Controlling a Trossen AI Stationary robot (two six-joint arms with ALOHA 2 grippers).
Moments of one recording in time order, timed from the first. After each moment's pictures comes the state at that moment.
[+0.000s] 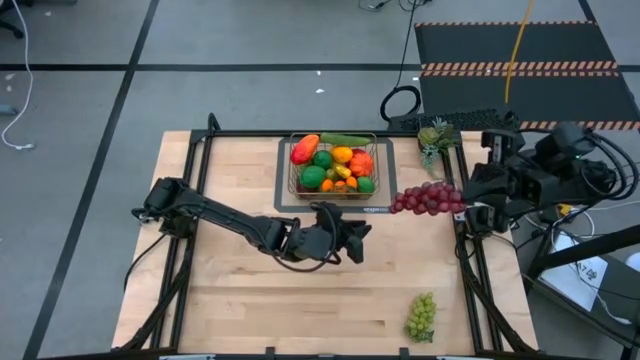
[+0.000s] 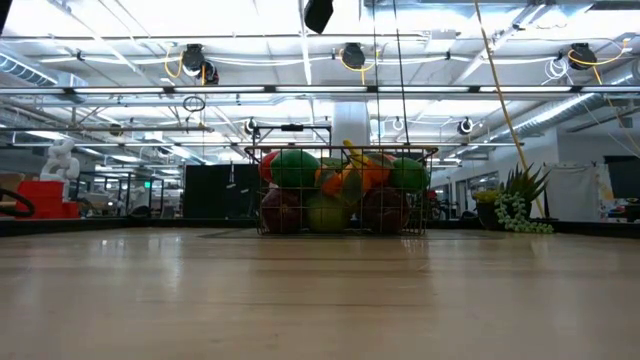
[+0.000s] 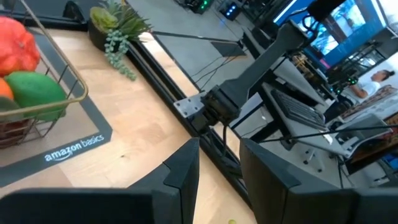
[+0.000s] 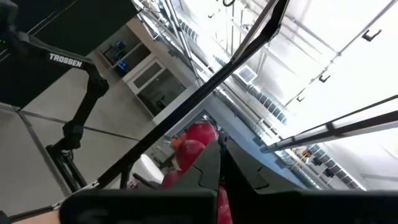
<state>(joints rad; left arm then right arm) -0.30 1.88 1.54 0.04 -0.65 -0.90 0.16 0.77 1.24 -0.14 -0.37 -0.74</state>
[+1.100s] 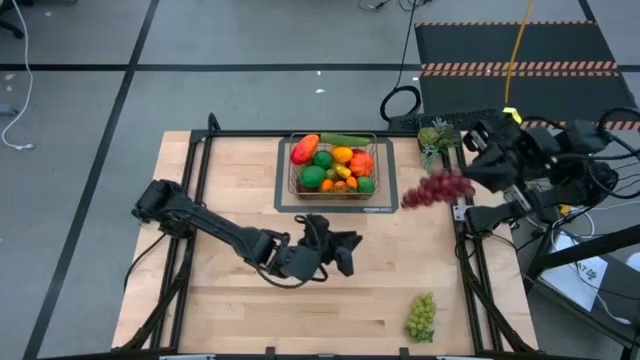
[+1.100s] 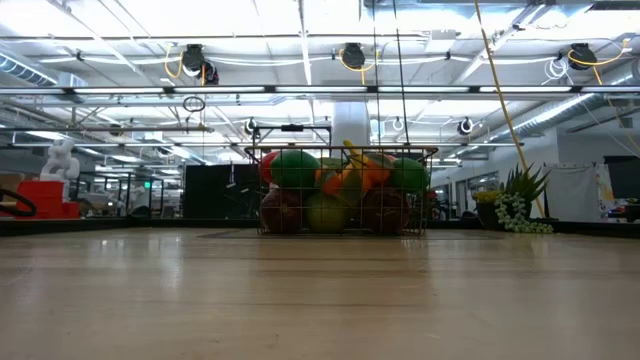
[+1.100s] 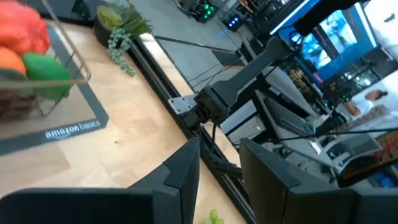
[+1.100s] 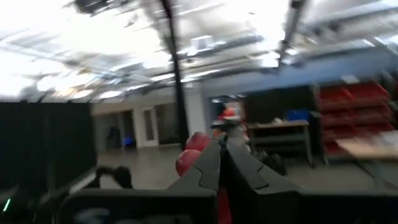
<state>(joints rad) -0.40 1.84 1.54 -0.01 -0.79 -1.01 0.16 0.73 1.24 -0.15 -0.14 0.17</state>
